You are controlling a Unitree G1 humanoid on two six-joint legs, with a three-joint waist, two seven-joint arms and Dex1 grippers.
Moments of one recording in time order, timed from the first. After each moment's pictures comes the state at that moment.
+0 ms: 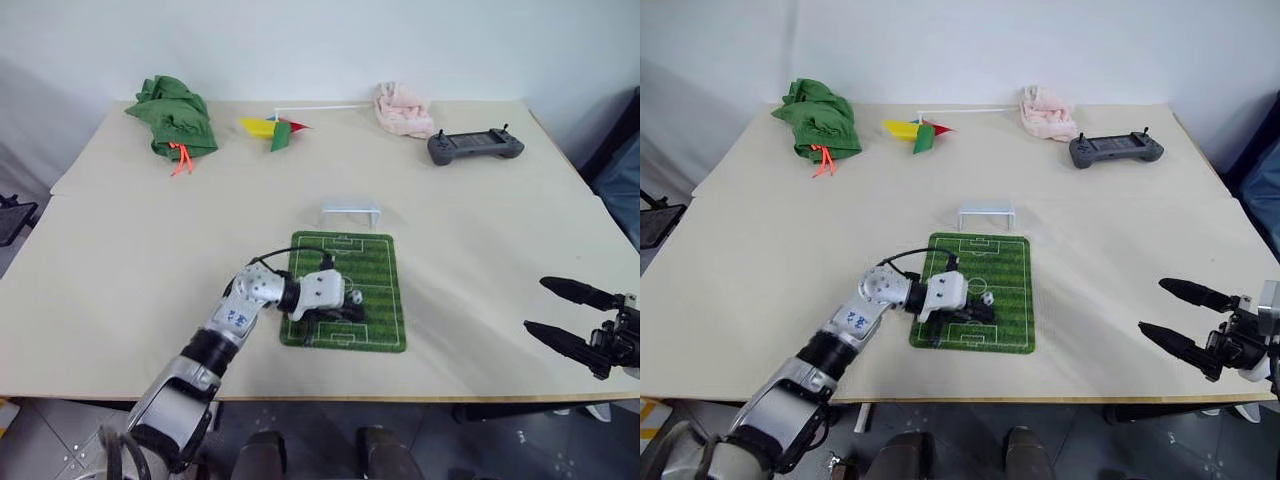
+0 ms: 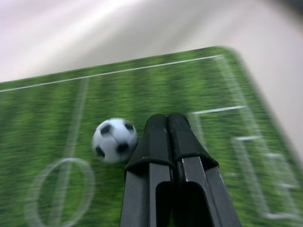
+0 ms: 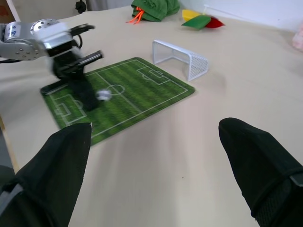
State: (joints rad) left arm -0.73 0.28 -0.36 0.55 0.06 -0.18 -0.95; right arm 0.11 -0.81 -0.61 0.03 0.71 0.18 1.38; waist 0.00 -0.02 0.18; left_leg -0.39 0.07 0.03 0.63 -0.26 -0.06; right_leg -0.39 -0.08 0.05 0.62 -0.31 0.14
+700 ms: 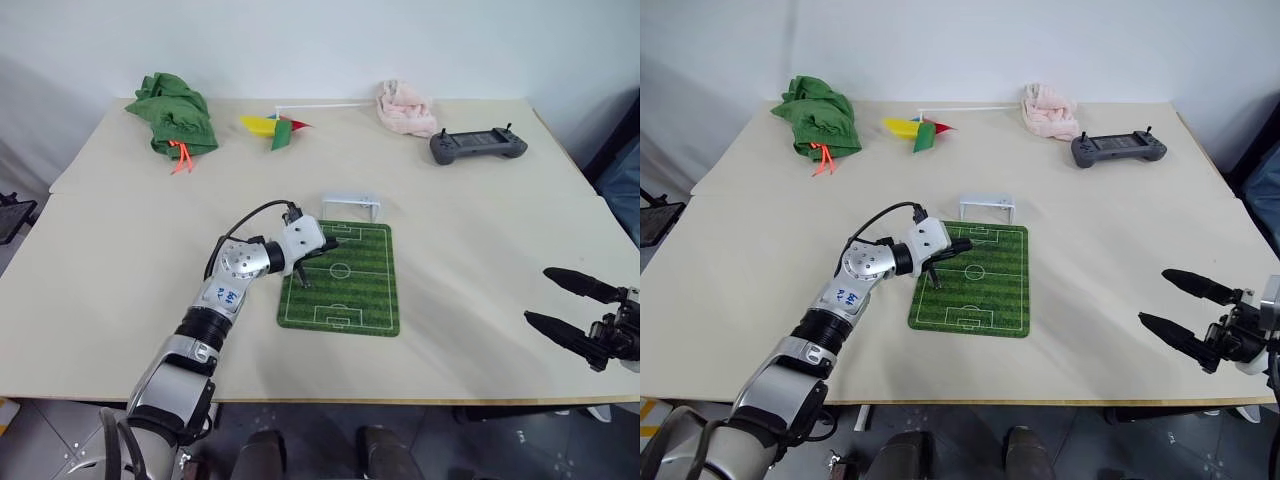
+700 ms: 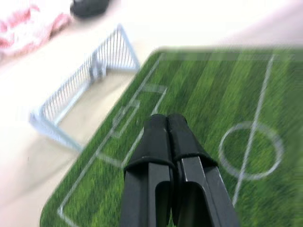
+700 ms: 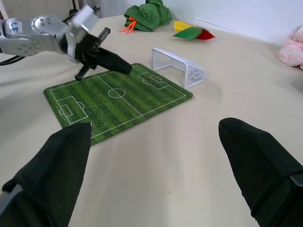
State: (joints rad) left arm -0.79 0.29 -0.19 0.60 0.04 -0.20 -0.73; right arm 0.06 -0.79 -0.61 0.05 0.70 0.15 1.36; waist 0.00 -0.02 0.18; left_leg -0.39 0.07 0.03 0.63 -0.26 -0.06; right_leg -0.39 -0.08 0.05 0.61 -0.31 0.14
